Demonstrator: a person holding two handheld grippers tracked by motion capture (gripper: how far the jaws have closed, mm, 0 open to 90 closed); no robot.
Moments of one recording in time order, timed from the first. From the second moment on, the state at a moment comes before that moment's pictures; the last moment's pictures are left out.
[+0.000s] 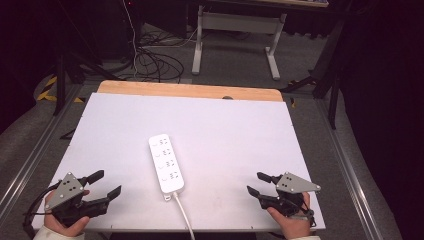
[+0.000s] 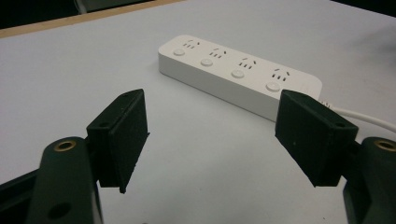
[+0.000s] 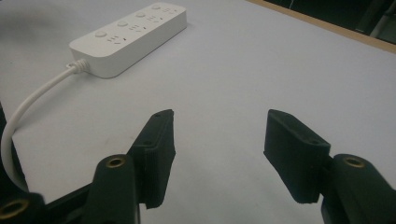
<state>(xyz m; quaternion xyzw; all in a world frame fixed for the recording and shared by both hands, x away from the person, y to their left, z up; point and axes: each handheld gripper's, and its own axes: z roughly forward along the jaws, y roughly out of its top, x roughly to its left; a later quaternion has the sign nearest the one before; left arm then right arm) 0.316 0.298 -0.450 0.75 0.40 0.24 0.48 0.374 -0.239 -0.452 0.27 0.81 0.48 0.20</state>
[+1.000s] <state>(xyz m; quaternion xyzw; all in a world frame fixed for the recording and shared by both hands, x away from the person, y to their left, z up) 0.320 0.293 -0.443 0.75 0.39 0.26 0.45 0.374 -0.237 -0.452 0.26 0.82 0.48 0.20</state>
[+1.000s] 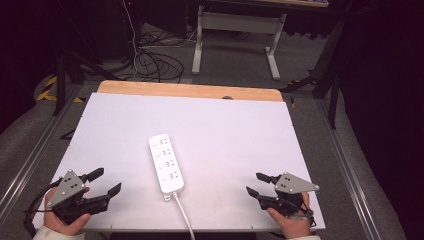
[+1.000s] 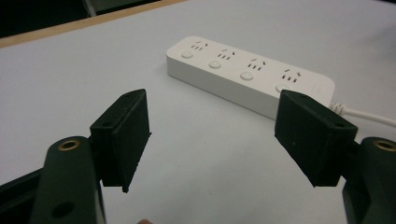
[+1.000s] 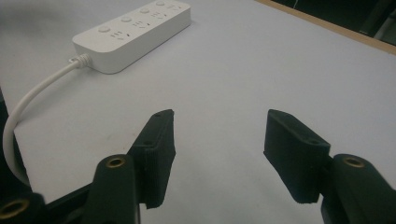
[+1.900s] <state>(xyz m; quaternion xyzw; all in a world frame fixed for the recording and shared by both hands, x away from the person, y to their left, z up) 0.355 0.251 -0.422 0.77 0.37 0.22 0.47 0.375 -0.234 -0.453 0.26 0.82 0.47 0.20</state>
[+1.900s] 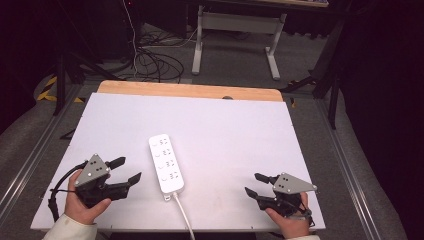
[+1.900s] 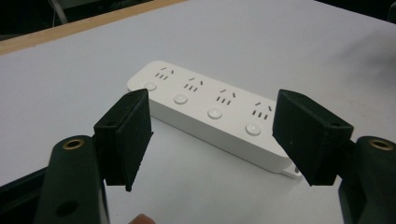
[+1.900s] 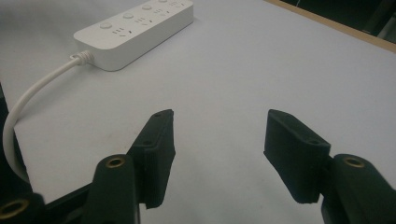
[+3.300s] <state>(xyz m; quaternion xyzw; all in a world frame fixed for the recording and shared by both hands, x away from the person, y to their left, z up) 0.394 0.199 -0.411 0.81 0.34 0.16 0.44 0.377 -0.234 -0.456 0.26 0.82 0.48 0.19</state>
